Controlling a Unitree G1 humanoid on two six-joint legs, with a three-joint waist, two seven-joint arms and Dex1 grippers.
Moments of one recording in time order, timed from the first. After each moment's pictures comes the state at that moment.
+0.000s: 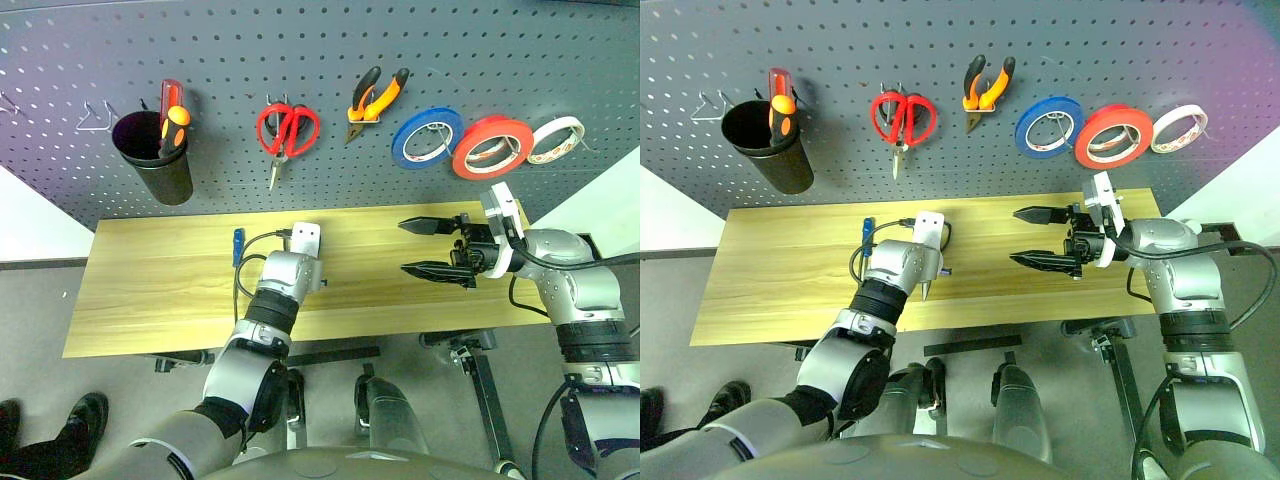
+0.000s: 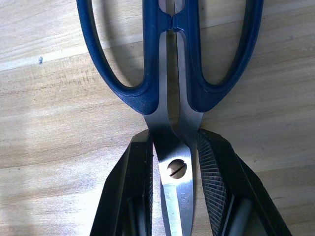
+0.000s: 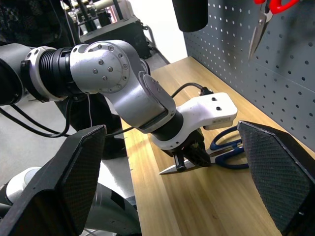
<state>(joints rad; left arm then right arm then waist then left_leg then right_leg) -0.80 -0.16 0.01 0.56 -0.16 1.06 0.43 -0.51 -0.67 -0.05 0.20 0.55 0.34 1.44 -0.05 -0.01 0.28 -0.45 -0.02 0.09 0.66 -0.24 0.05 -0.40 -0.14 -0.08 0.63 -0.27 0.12</state>
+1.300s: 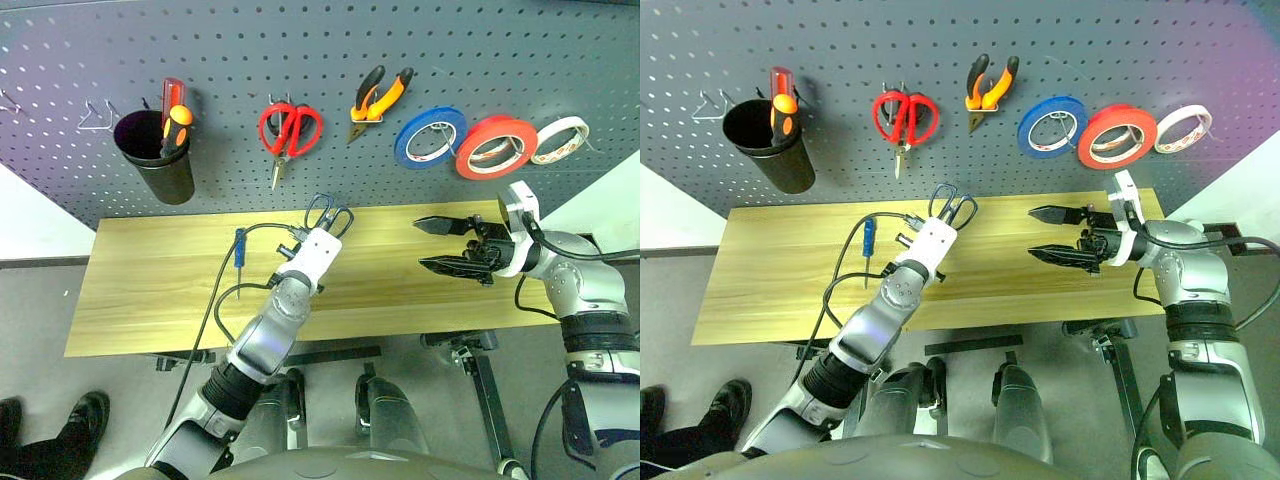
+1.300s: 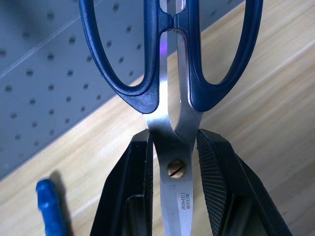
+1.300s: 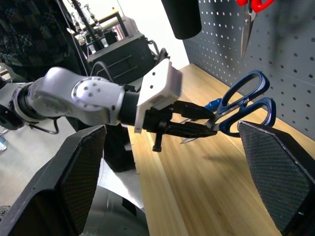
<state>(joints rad) -0.38 0.11 -0.48 -0.08 0.19 0.68 0.11 -0.56 -0.68 -0.09 0.41 0.57 0.32 1.57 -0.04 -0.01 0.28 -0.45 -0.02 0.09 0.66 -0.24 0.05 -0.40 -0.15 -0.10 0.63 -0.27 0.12</state>
